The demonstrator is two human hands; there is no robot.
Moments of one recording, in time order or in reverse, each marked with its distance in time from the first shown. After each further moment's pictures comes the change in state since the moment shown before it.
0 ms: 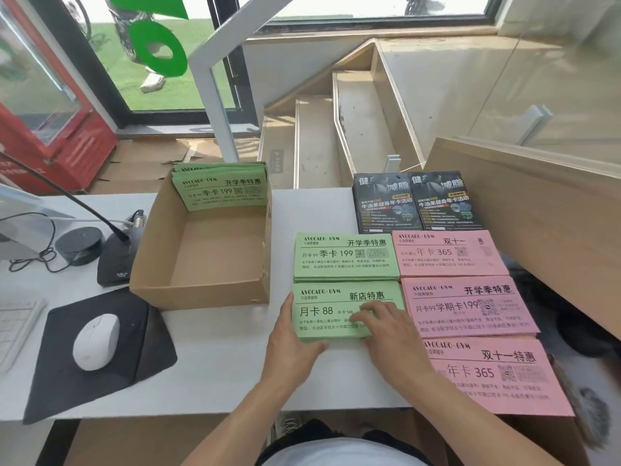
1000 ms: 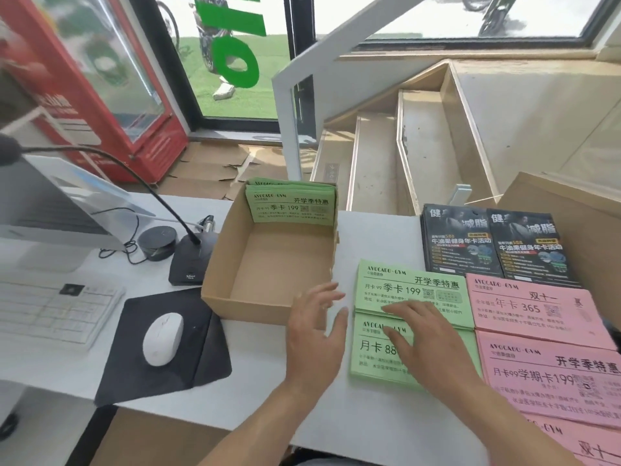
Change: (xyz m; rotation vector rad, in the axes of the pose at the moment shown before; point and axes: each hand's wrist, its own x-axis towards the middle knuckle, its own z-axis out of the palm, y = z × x) left_hand 0.018 0.039 -0.067 -0.102 0.528 0.543; right_hand 0.074 -0.046 -0.035 0.220 0.048 -0.077
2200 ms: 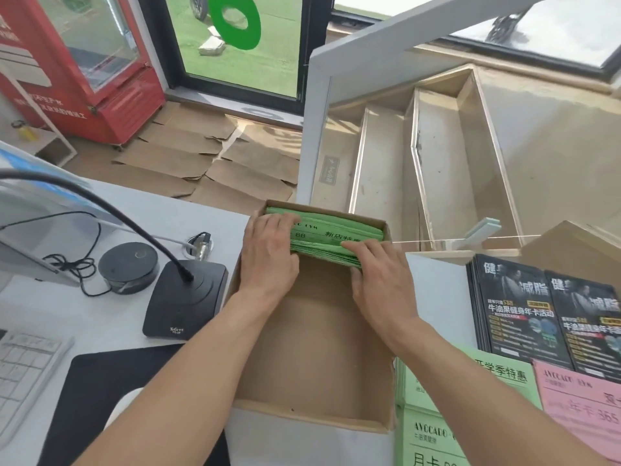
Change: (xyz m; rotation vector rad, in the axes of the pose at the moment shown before) left_hand 0.256 -0.150 -0.035 0.618 -0.095 0.123; right_hand 0.243 -0.096 0.080 -0.276 0.229 -0.198
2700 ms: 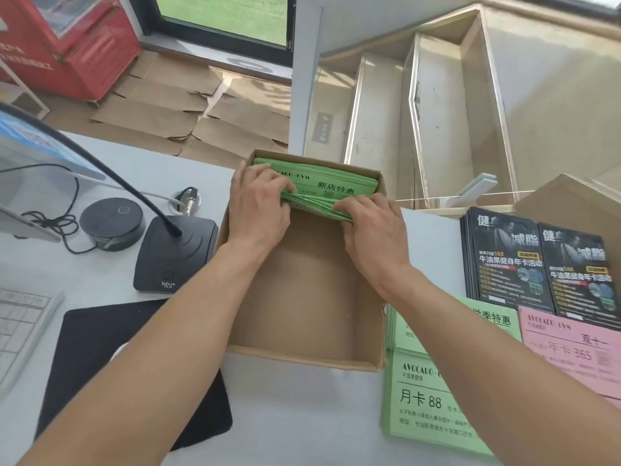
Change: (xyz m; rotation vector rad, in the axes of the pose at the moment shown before) left_hand 0.001 -0.001 0.000 0.009 -0.050 0.000; right_hand 0.000 0.000 0.003 -0.018 -0.034 0.028
